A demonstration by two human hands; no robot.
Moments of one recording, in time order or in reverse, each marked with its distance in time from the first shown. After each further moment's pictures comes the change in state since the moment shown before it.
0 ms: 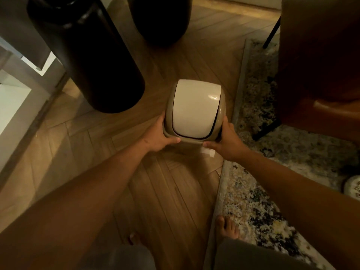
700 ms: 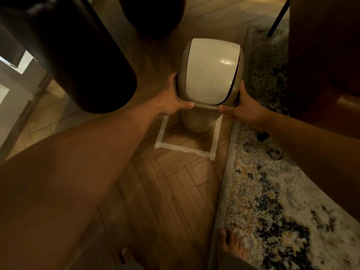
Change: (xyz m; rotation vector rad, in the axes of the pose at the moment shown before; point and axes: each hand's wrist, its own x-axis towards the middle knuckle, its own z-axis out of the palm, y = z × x) left_hand 0.134 0.051 0.002 0.070 -0.015 -0.042; right_hand 0.105 0.022 -0.067 0.291 -0.074 -0.005
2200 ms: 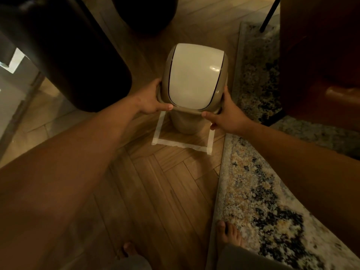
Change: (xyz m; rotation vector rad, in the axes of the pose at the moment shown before) left_hand -0.019 -0.023 -0.039 0.190 -0.113 -0.030; right_hand -0.026 0.004 0.046 0.012 0.042 0.055
